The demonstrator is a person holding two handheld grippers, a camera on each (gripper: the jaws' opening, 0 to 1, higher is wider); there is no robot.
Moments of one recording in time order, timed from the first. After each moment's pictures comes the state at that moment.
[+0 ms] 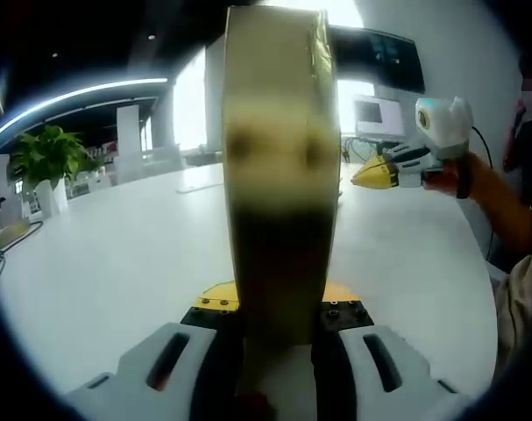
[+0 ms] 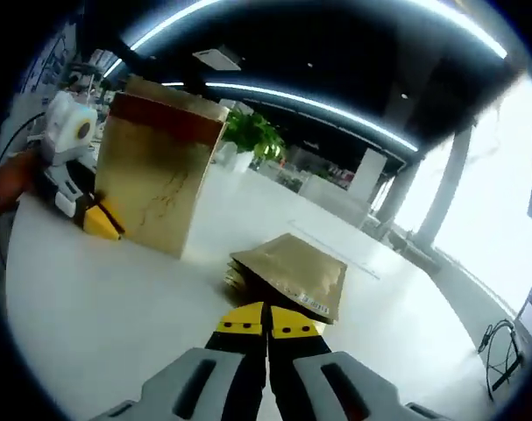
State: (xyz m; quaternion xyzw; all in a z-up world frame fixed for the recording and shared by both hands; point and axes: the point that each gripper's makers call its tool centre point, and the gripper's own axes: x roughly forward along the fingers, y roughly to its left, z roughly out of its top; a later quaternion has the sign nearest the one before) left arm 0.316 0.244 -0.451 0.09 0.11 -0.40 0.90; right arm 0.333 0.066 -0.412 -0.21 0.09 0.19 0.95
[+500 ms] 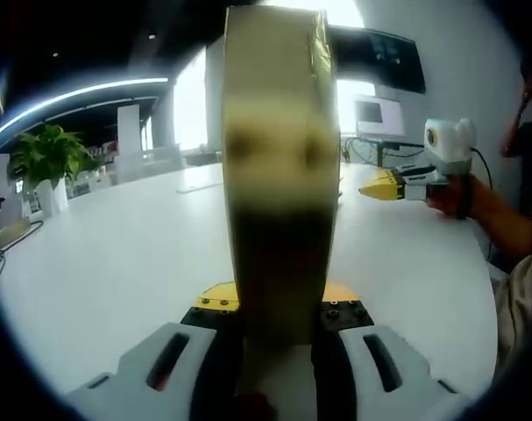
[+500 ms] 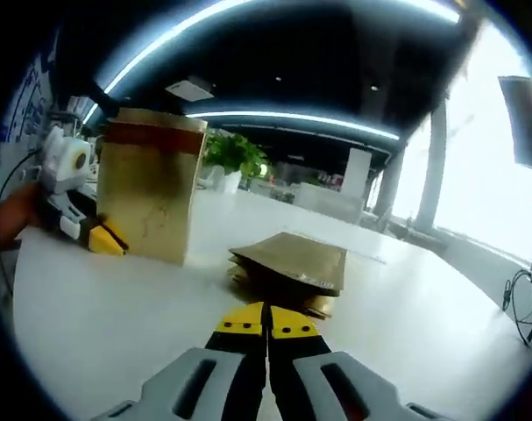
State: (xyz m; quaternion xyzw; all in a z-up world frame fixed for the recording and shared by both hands) left arm 0.318 0.248 -0.451 0.09 0.11 -0.40 0.91; right arm 0.327 0.054 -0.428 -0.14 0.06 0.19 0.97
